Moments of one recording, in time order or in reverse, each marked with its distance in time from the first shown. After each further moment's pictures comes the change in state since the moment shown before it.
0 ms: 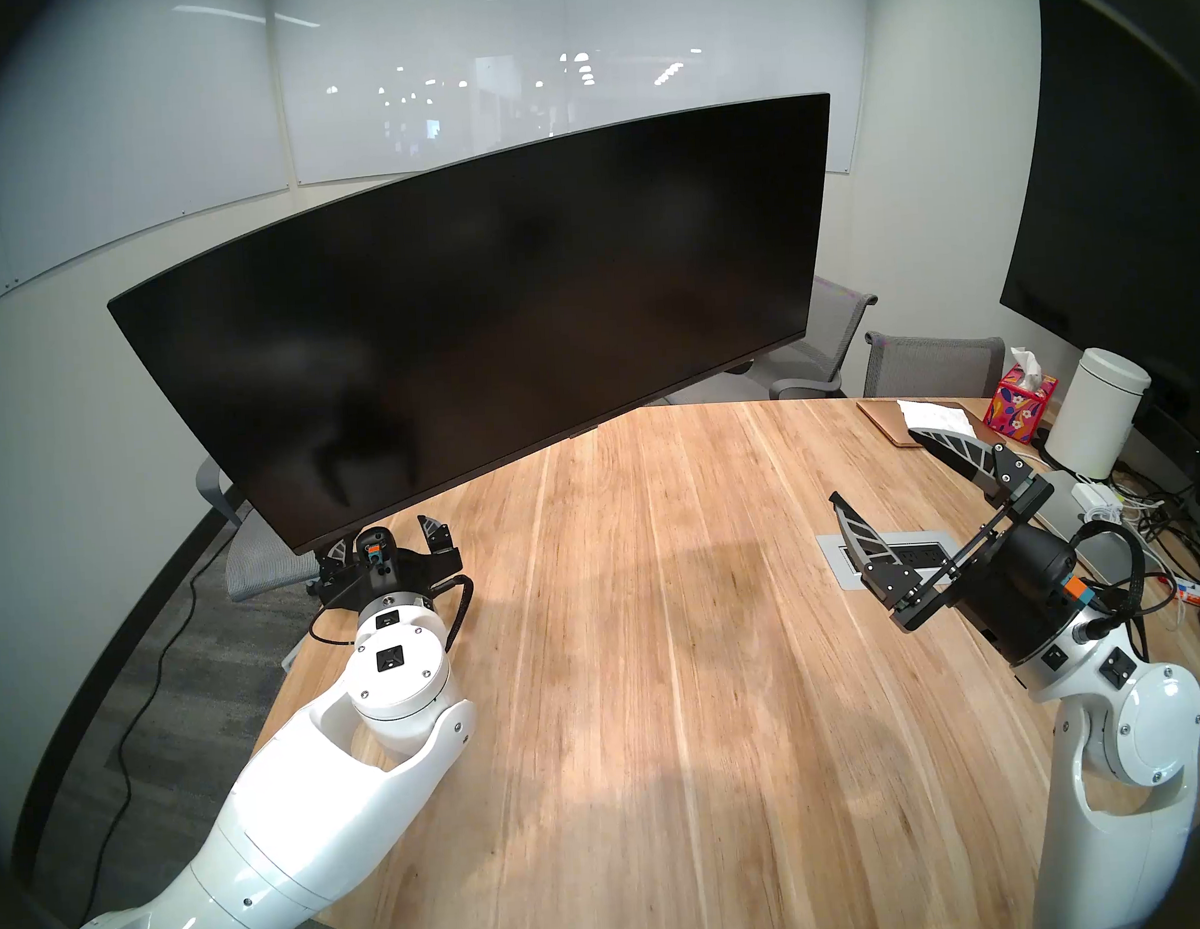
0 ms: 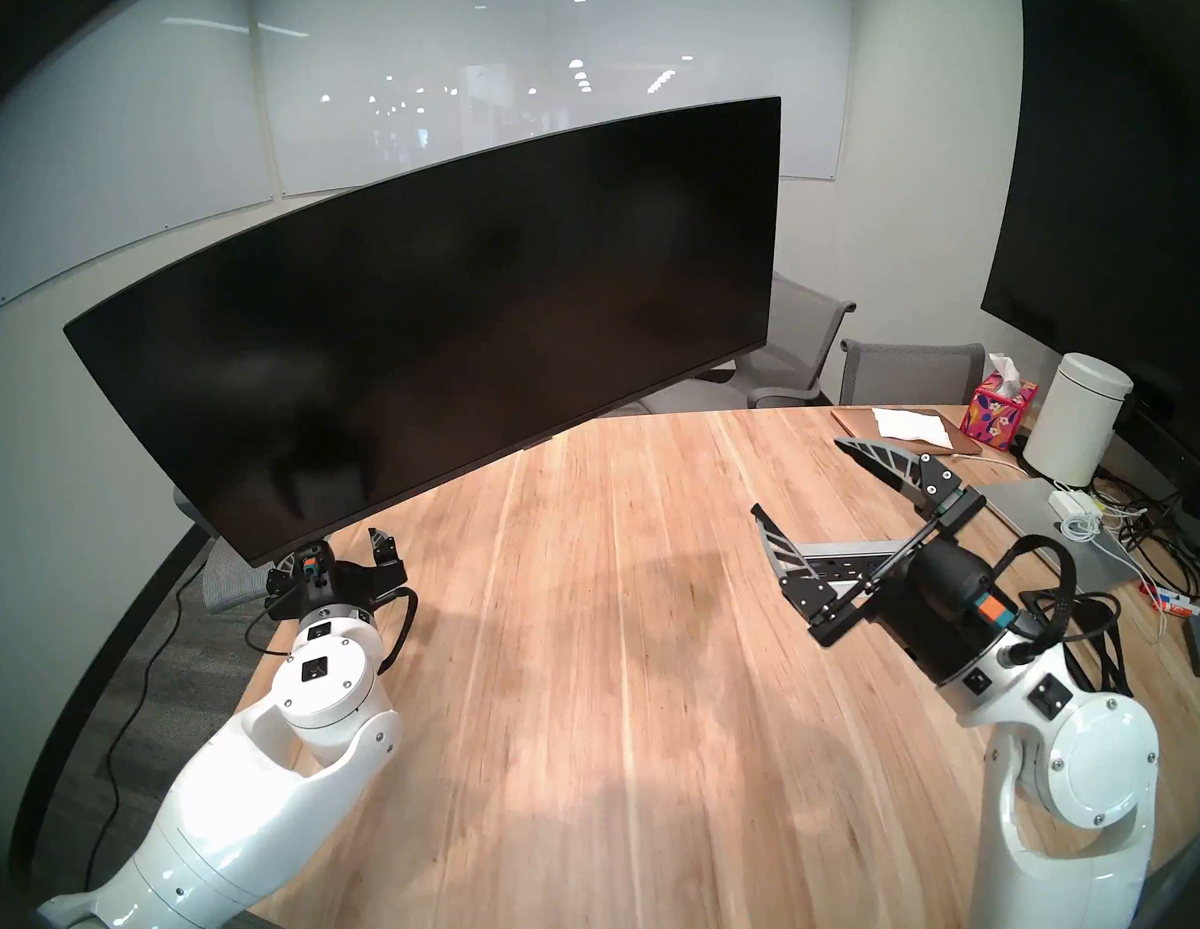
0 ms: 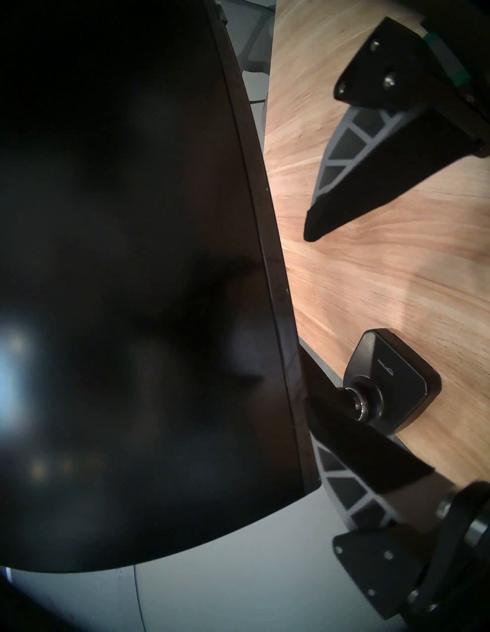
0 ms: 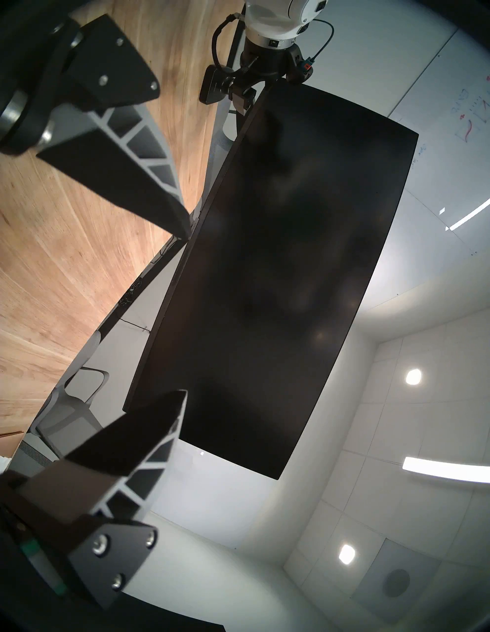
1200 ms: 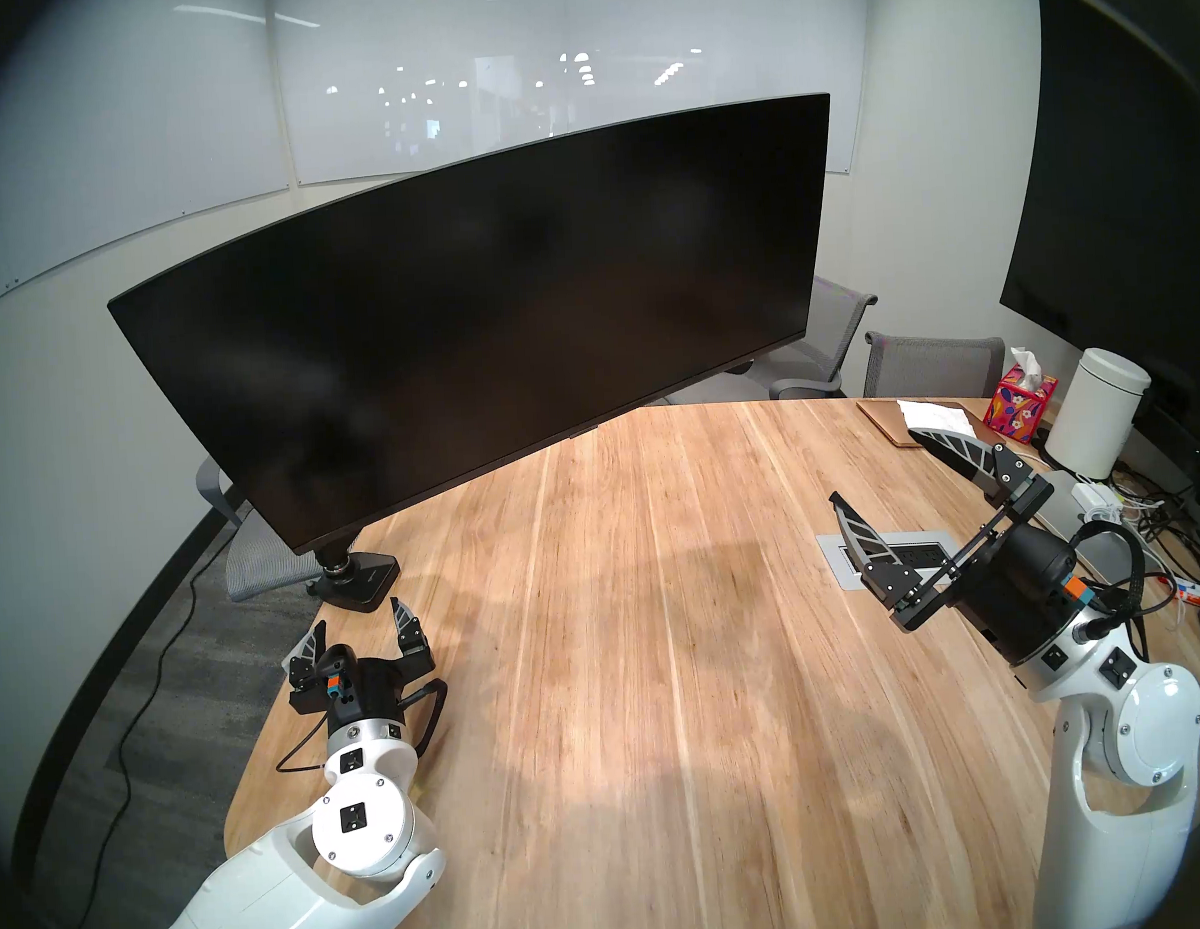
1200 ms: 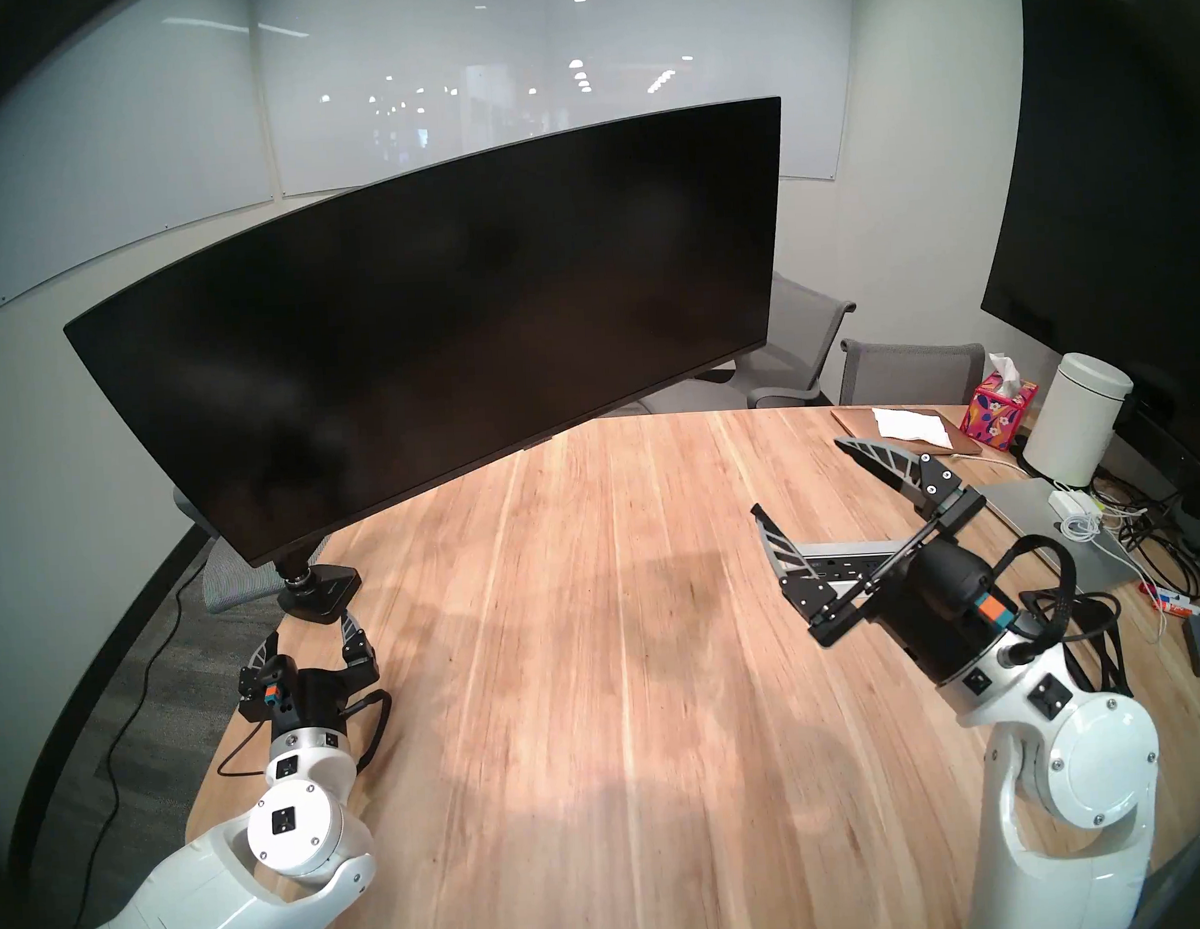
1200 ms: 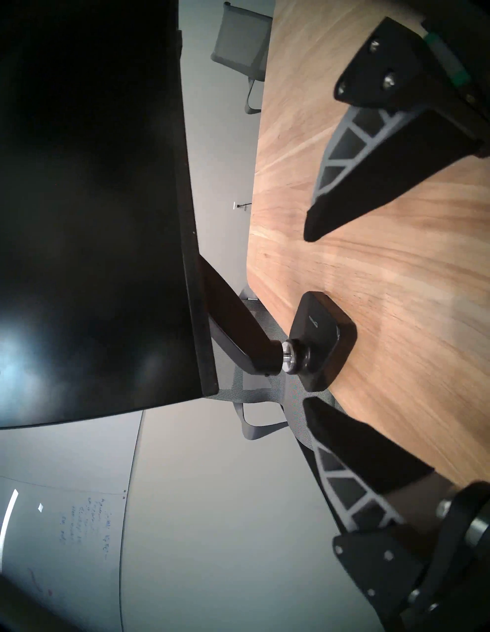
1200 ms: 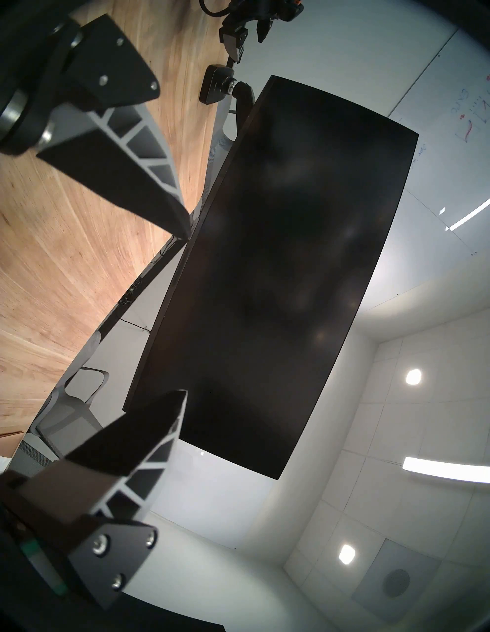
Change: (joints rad) left arm 0.255 0.116 0.028 0.051 0.070 -0.410 -0.010; right arm 0.000 0.000 0.000 0.000 0.000 0.000 0.000
